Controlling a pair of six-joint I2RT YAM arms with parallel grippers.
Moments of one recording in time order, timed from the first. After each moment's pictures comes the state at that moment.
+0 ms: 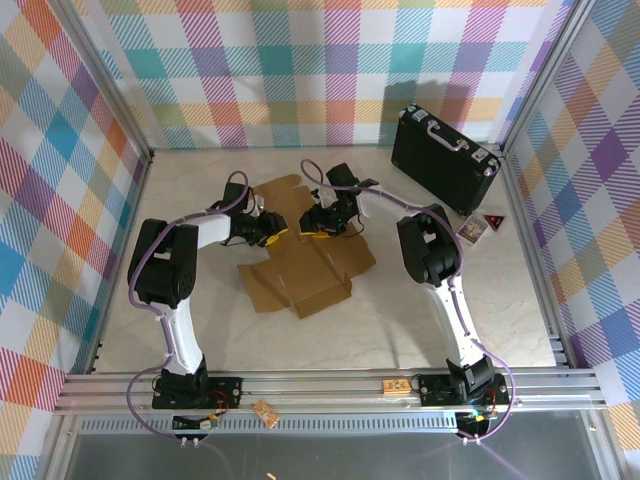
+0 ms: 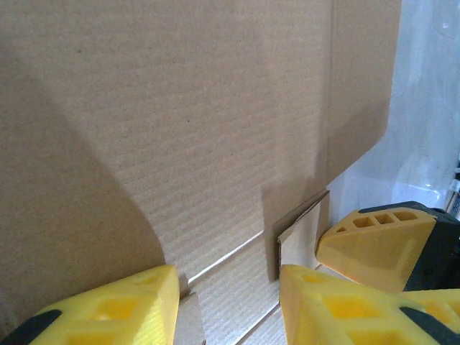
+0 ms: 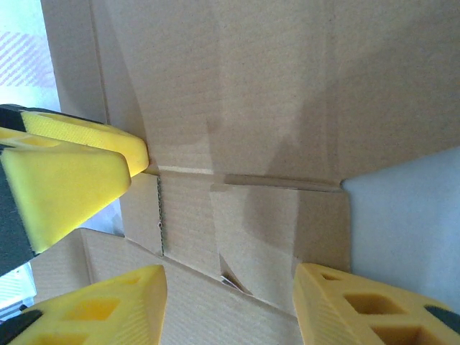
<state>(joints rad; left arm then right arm) -0.18 1.97 1.16 -0.18 0.53 -0.71 0.54 2.39 1.89 -0.63 -0.66 0.38</state>
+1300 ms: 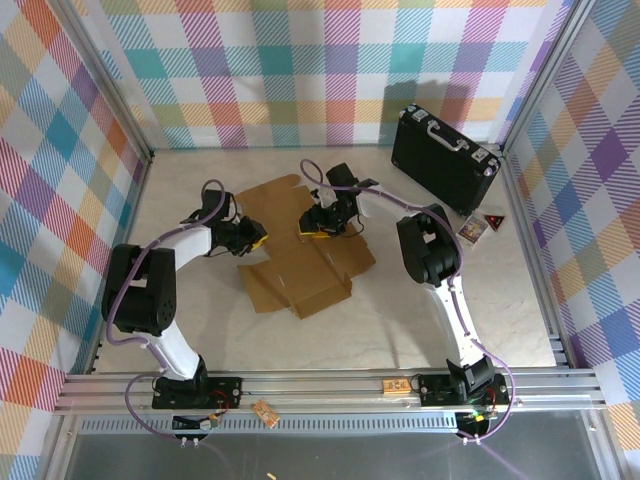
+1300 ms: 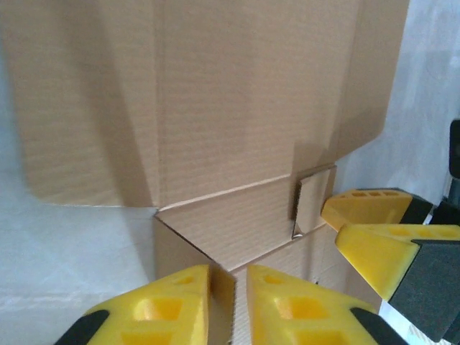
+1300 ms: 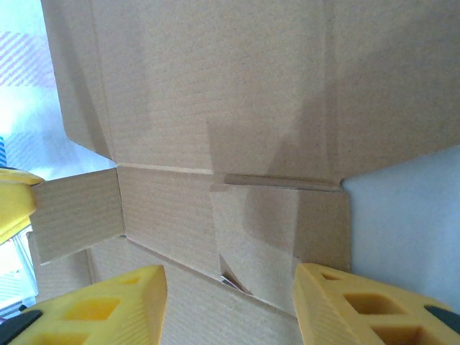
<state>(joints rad) -0.13 1.73 0.99 -0.23 0.48 -0.81 0.54 2.39 1.89 -0.63 -0.66 0.38</state>
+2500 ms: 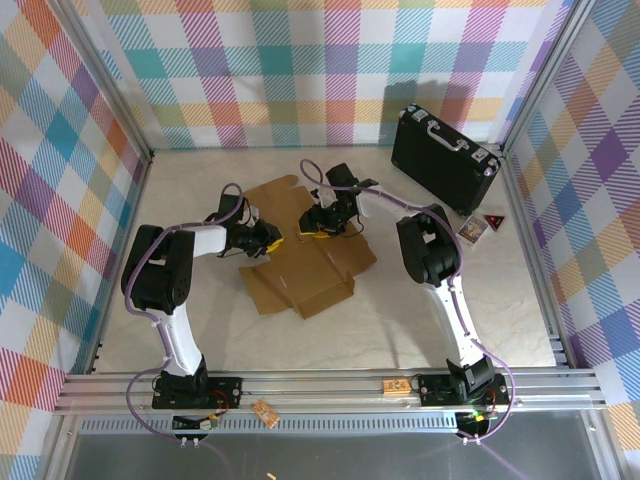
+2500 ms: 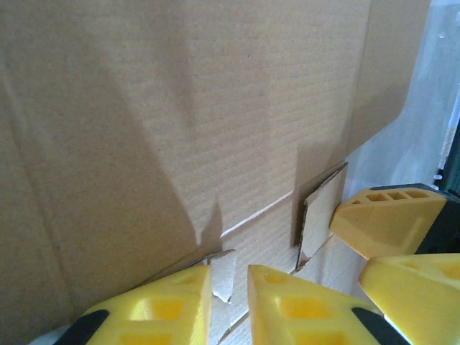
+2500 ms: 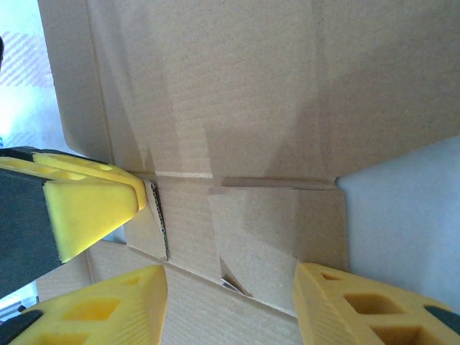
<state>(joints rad) -0.17 1.91 1.01 -0.08 0.57 -0.82 0.54 2.39 1.89 -0.63 -0.66 0.38</state>
